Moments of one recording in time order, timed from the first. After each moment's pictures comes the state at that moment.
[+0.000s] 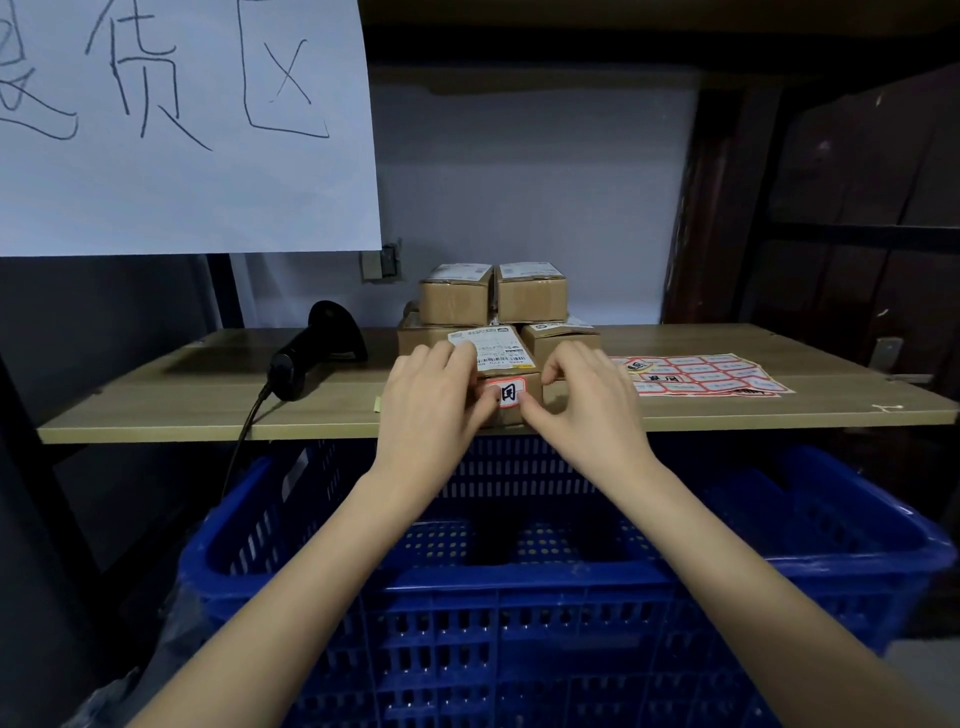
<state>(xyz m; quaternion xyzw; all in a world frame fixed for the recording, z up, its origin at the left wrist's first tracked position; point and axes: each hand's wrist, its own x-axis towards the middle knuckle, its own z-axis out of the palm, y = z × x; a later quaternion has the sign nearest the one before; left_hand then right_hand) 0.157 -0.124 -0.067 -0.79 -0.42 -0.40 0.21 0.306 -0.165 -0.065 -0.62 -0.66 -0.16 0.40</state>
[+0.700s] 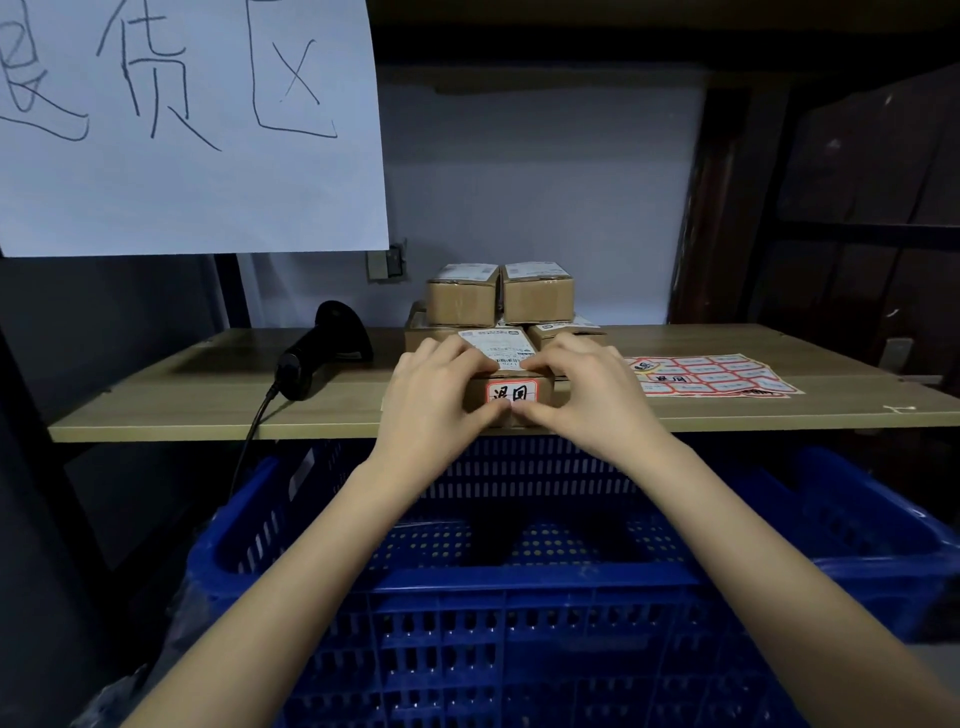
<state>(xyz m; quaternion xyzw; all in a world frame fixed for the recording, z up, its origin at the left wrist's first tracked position) 0.151 -0.117 -0.061 -0.81 -0.40 -0.40 0.13 0.315 -0.155 -0.051 -0.58 -0.72 -0.16 0.34</state>
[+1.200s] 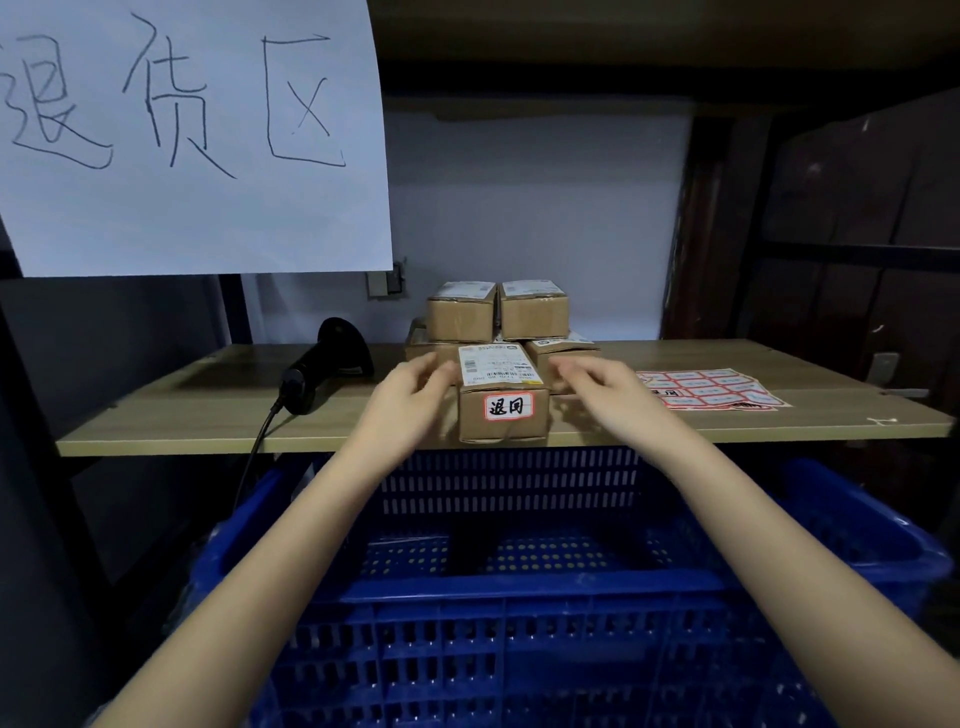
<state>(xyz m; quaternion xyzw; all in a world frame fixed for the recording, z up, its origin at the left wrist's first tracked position) 0.136 -0.124 -0.042 -0.71 -0.46 -0.45 -0.27 0.330 -0.162 -0.037 -0.59 -0.62 0.21 0.48</state>
